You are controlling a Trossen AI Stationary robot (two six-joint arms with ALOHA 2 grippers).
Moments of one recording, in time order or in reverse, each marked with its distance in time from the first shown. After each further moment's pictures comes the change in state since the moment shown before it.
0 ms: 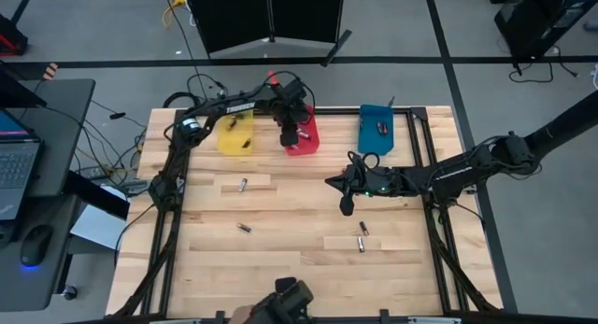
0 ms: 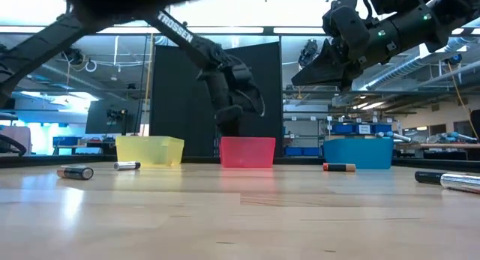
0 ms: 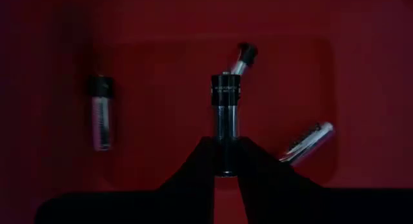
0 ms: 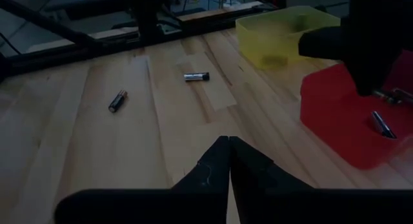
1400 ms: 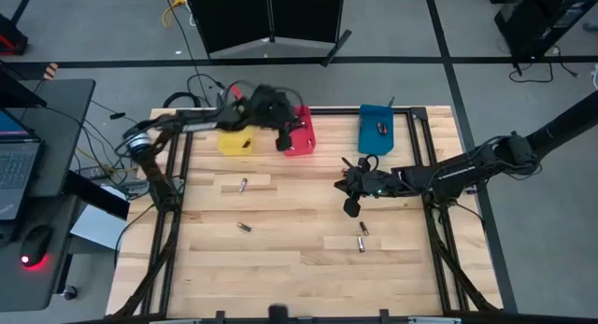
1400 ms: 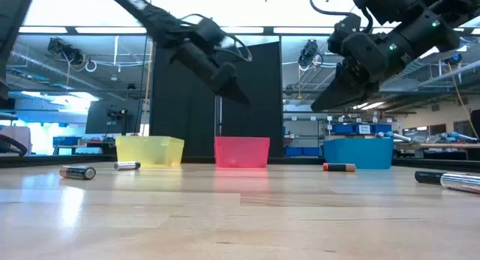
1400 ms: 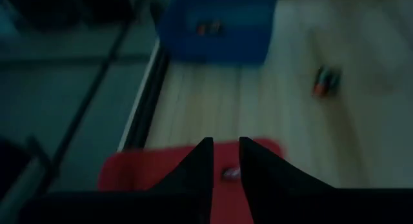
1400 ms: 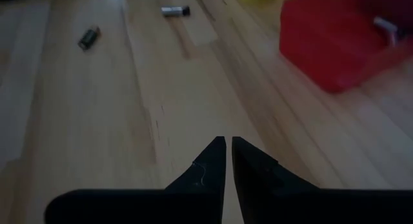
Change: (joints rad) left arm -0.066 -0.493 -0.615 0.761 0.097 -0.105; right arm 0.000 -0.030 0.000 -0.268 0.000 0.067
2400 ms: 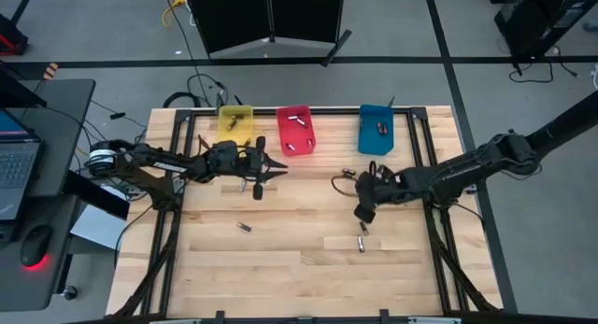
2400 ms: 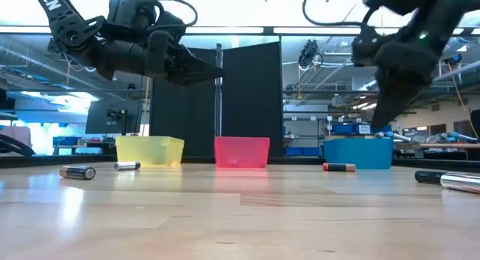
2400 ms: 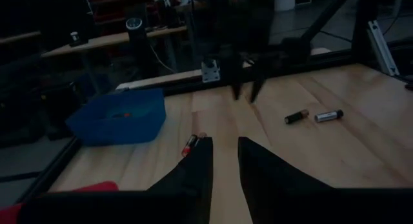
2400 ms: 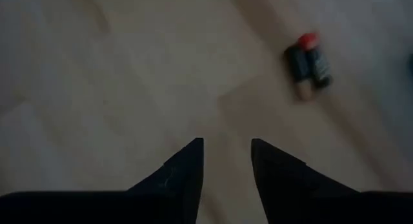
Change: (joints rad) left arm -0.305 -0.332 -0.760 0.898 -0.008 -0.182; right arm 0.114 0.000 0.200 -0.770 0.011 0.388
